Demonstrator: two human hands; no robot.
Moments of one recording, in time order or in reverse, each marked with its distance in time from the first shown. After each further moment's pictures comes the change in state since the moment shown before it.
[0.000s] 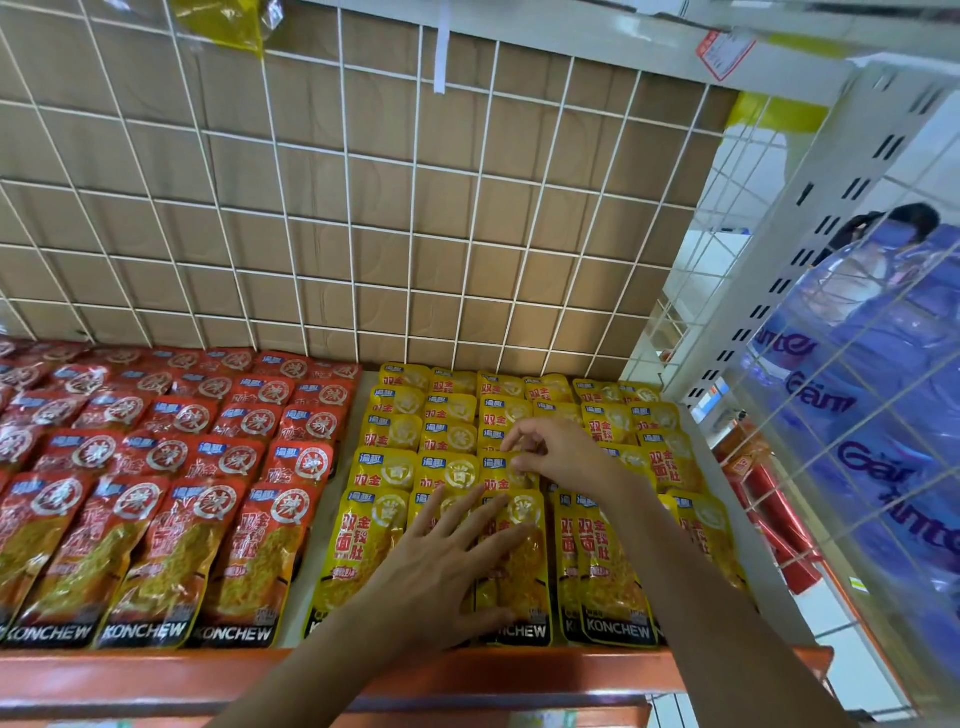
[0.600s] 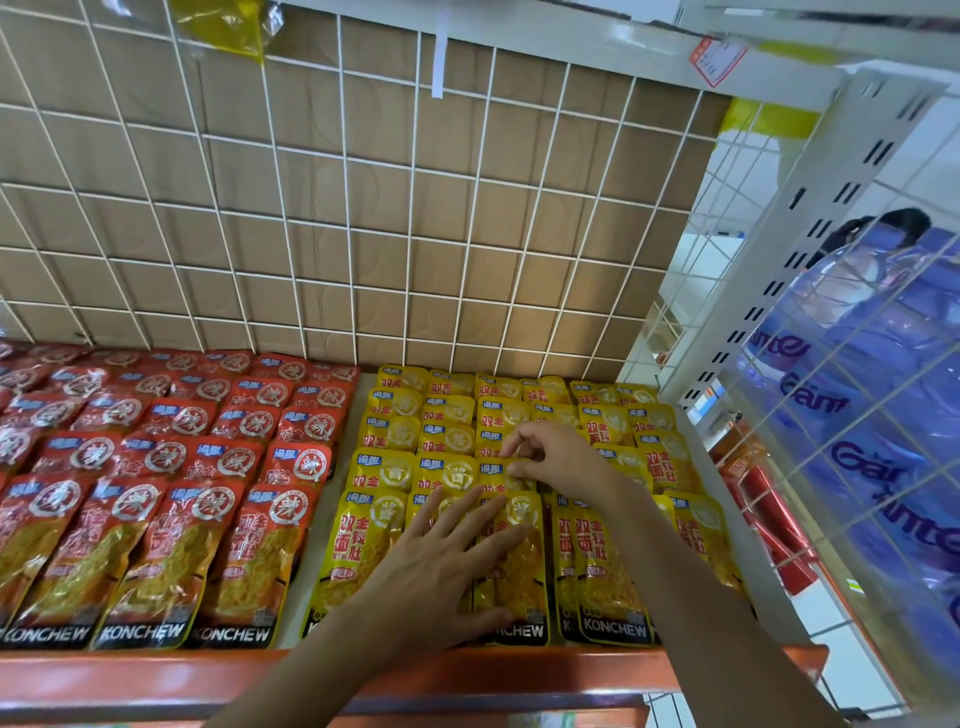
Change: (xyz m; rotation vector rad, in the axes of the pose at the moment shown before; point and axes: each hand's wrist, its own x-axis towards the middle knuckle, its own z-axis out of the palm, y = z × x) left_hand 0.000 0.000 0.000 -0.010 0.003 0.002; right_hand -0.001 0.007 0.004 0.051 -0.010 -0.005
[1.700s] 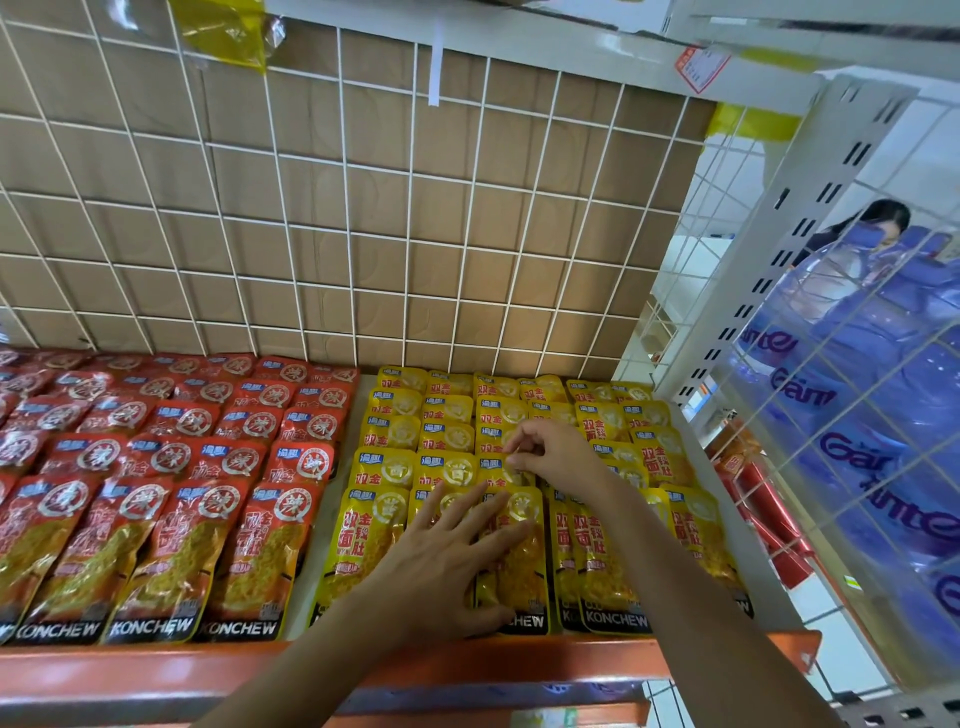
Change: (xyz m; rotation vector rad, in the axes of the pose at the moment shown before) left_hand 0.004 0.002 -0.002 0.066 -0.010 0.029; right_hand -0.001 0.004 0.008 0.046 0.105 0.009
